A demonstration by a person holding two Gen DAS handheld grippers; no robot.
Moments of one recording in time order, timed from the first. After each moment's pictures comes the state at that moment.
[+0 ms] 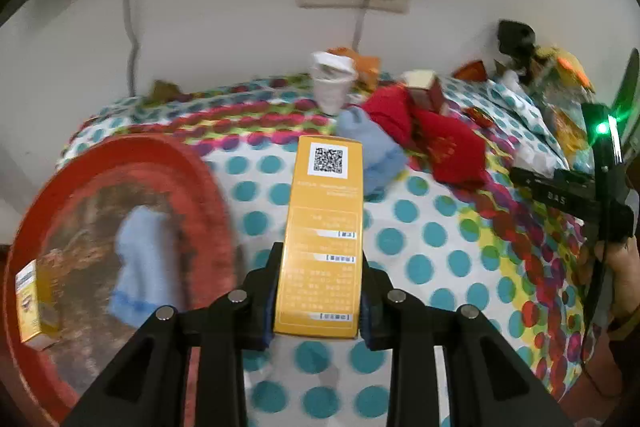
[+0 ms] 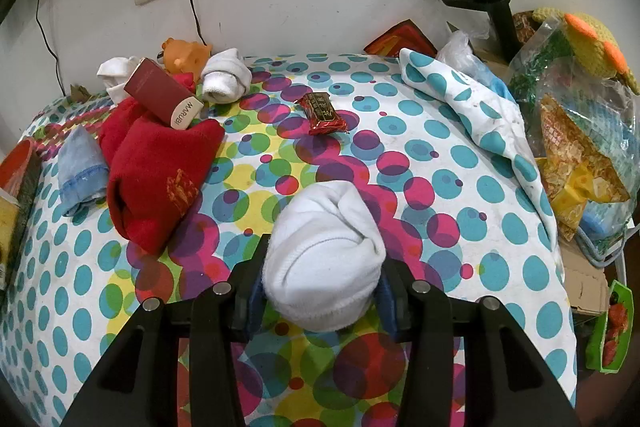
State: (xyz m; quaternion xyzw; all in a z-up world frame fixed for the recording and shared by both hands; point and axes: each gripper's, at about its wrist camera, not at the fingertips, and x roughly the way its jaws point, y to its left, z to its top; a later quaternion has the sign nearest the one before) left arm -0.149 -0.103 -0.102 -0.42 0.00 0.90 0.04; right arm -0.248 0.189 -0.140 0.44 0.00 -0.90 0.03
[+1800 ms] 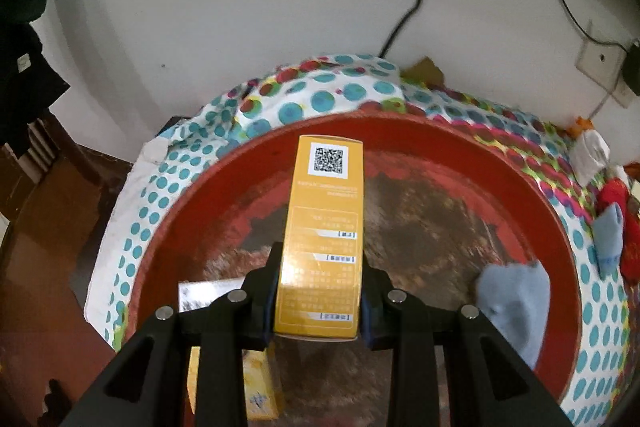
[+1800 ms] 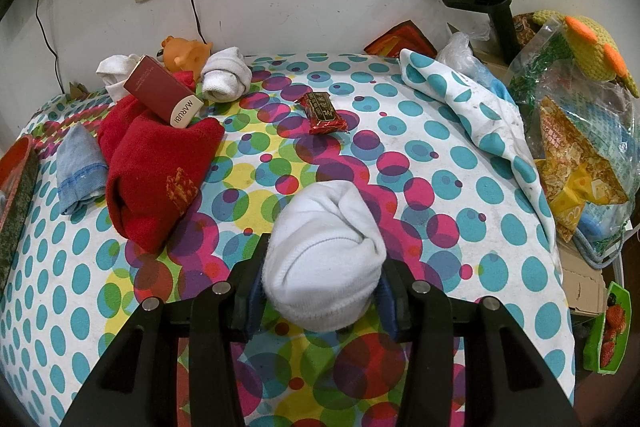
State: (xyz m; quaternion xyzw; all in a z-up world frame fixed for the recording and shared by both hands) left arm -0.173 -0.342 -0.108 -0.45 -0.07 0.87 -0.19; right arm -0.248 0.188 -0.139 0.44 0.00 -0.90 0.02
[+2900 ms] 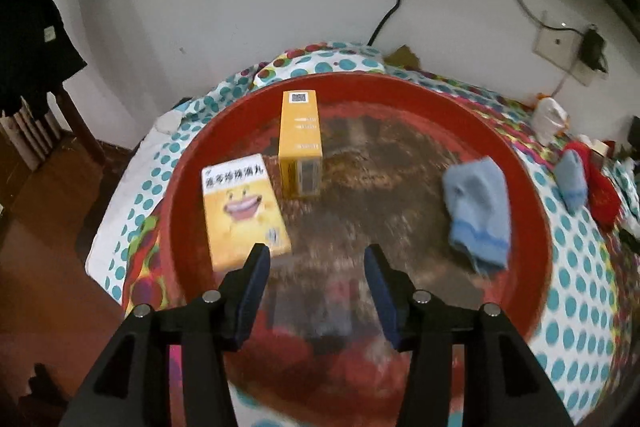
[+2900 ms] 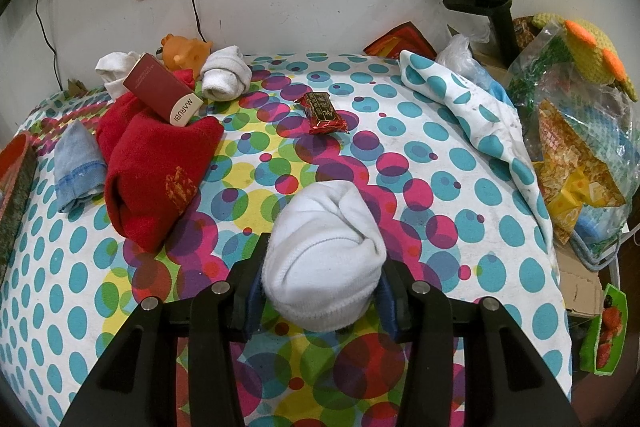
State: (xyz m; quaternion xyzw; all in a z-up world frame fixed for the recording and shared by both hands) left arm -0.056 -0.307 -0.105 -0.42 -0.08 0.89 -0.17; right arm -0.248 0.185 -0.141 0.44 0.01 -0.90 0.02
